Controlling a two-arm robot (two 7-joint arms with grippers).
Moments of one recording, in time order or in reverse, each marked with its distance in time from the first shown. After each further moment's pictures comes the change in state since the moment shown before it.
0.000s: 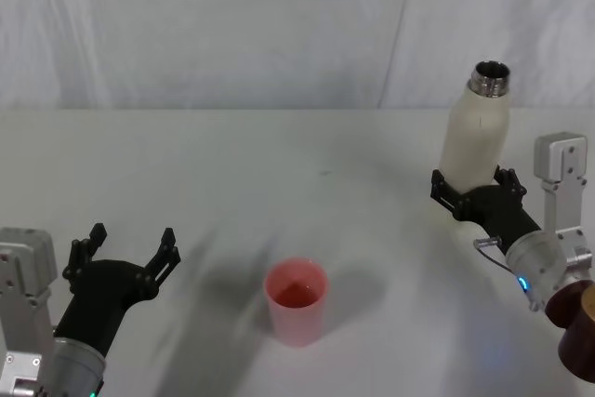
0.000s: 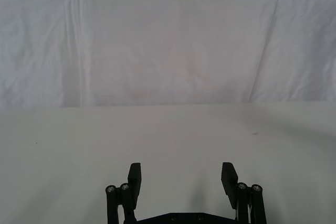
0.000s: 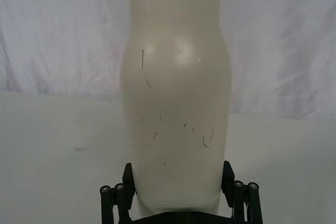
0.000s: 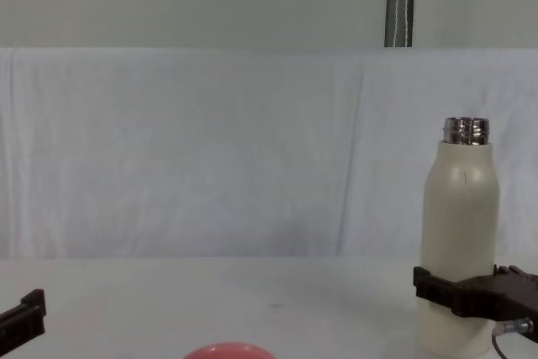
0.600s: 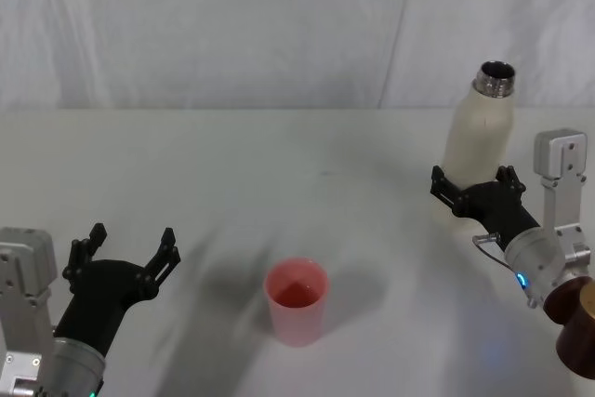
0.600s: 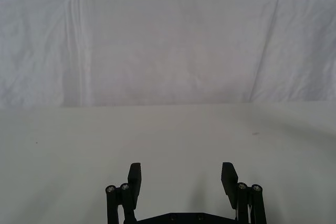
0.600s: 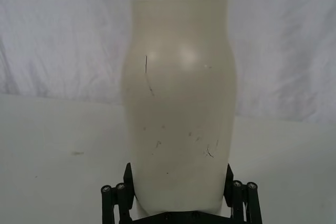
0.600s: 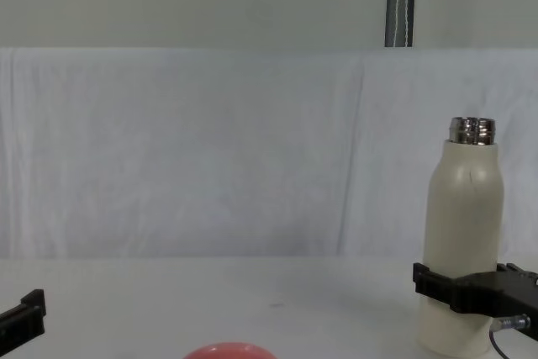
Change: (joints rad) left arm 0.000 0.000 0.000 0.000 0.000 0.000 0.000; right arm 0.016 -0.006 0.004 0.021 0.003 -0.008 0.000
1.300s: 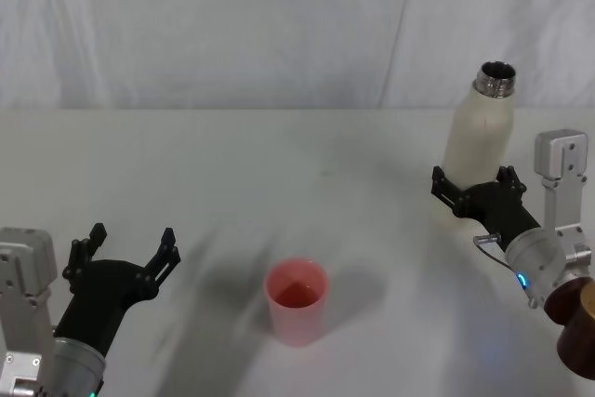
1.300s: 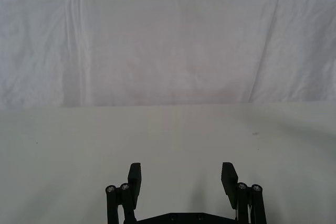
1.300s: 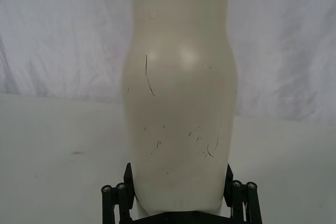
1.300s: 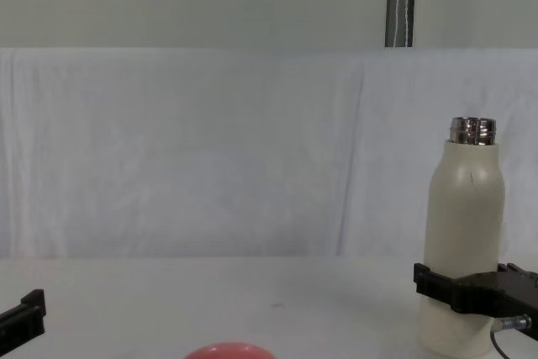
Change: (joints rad) left arm 0.000 0.000 0.000 0.000 0.000 0.000 0.000; right arm -0.002 0.002 0.000 -0.004 0.000 0.002 -0.001
